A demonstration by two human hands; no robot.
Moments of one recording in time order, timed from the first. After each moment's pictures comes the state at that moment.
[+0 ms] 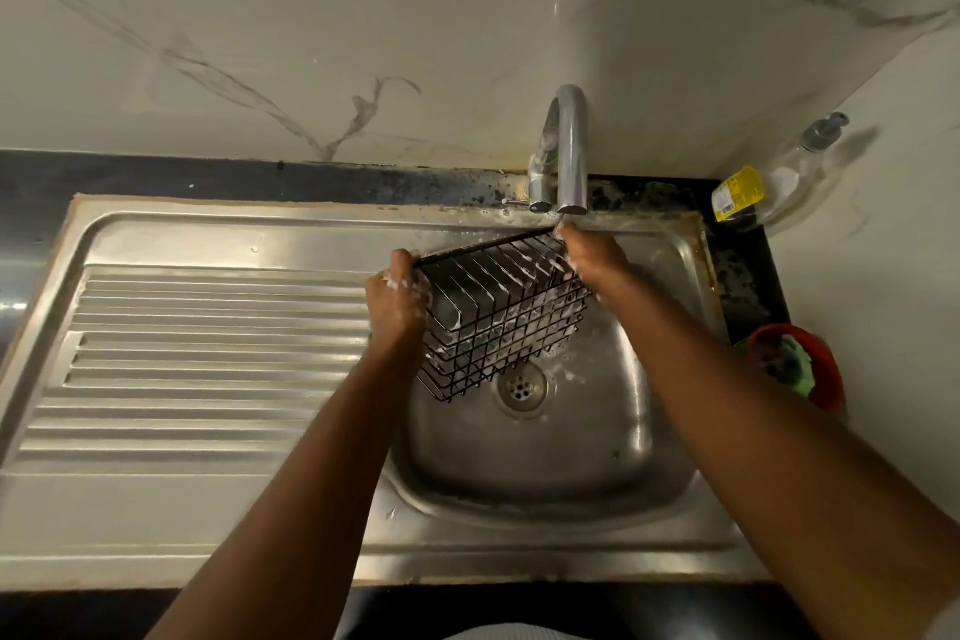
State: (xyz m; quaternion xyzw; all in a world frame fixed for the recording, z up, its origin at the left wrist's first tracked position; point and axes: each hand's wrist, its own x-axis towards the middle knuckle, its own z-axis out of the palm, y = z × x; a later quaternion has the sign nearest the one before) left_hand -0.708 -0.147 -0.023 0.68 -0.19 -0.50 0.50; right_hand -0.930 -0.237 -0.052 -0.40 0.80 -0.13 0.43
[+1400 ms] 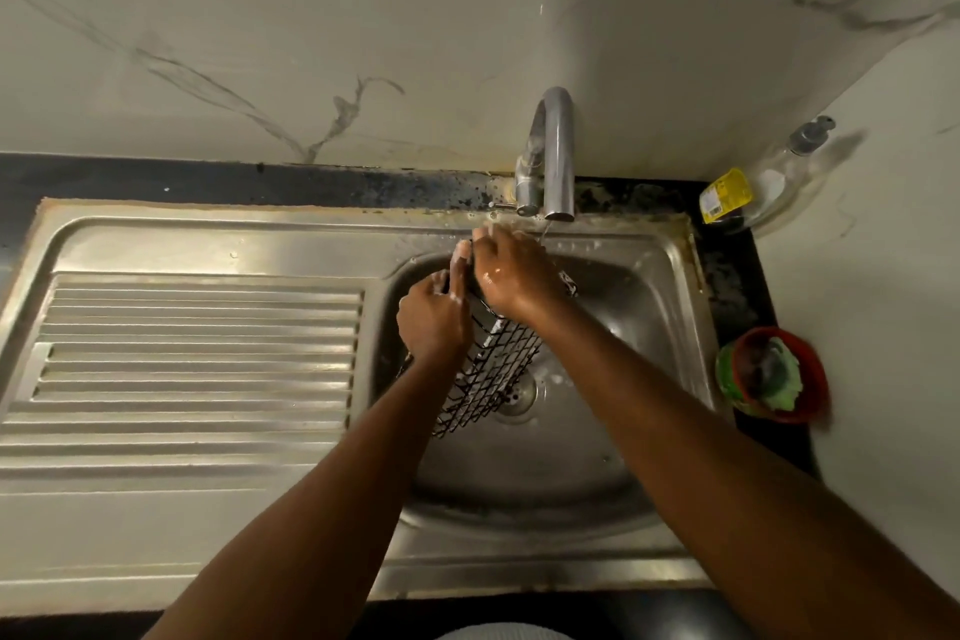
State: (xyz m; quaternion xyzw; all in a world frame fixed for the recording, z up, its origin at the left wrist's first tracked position) left_hand -0.758 -0.154 -0.051 0.78 -0.36 -0.37 0.37; right_hand -0.848 -0.193 0.003 -0.65 0.68 -0.07 0.32
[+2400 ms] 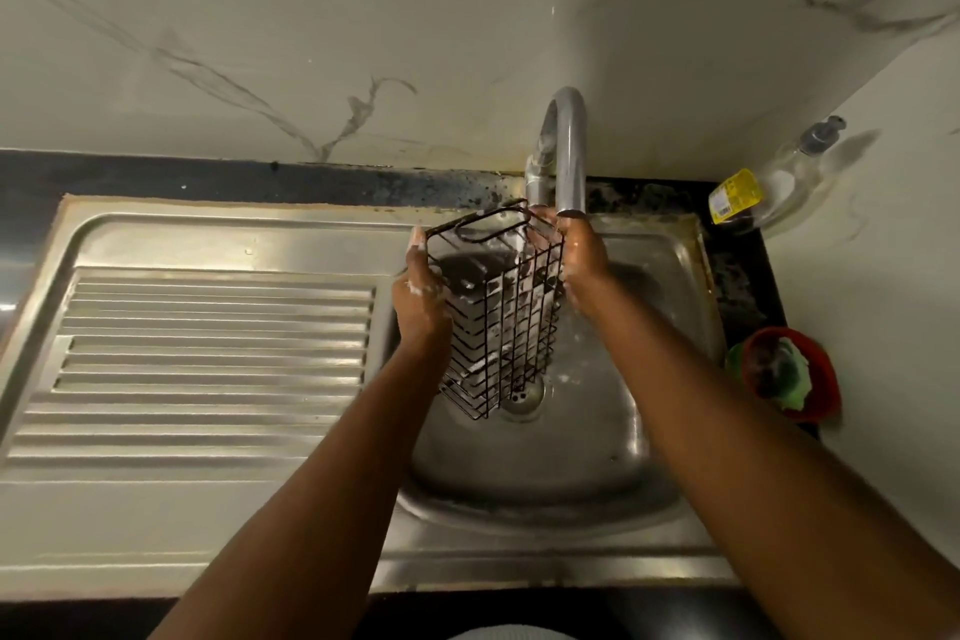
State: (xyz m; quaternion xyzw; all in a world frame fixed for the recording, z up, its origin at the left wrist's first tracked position) left_hand -0.739 -0.153 -0.037 0.64 -0.20 -0.52 0.53; right_hand -0.899 -0.225 -0.030 -0.32 0.67 -0.37 0.56
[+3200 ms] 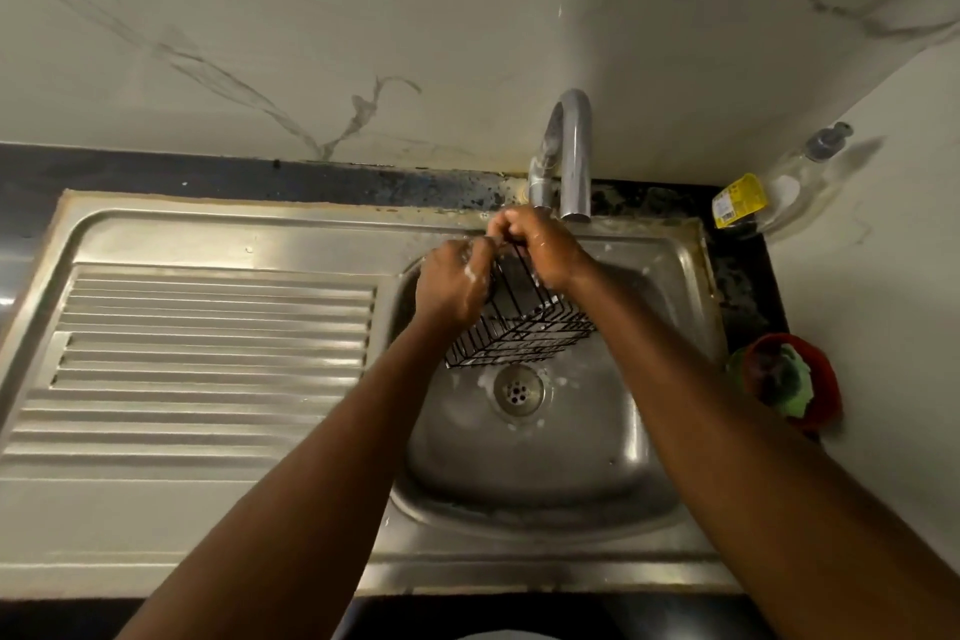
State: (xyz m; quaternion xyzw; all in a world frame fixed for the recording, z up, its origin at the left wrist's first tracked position) left_hand -0.740 -0.177 -0.024 0.67 -0.55 -0.40 0.30; right_hand -0.874 -0.222 -0.001 -0.59 0.59 -0.19 0.51
